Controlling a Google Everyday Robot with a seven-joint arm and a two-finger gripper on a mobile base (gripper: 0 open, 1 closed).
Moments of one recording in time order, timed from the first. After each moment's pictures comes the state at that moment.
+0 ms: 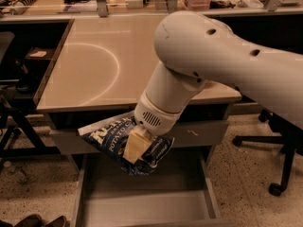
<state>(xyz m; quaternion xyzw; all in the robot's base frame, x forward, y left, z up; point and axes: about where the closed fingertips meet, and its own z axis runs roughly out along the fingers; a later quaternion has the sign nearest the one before) 0.399 0.025 0.823 -0.53 0.83 0.19 0.07</state>
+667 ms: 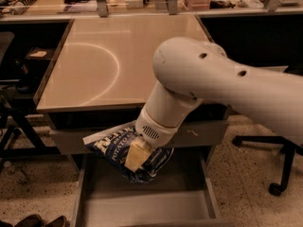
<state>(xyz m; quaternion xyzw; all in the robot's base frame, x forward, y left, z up) 0.398 0.027 0.785 -0.51 0.83 0.19 0.07</state>
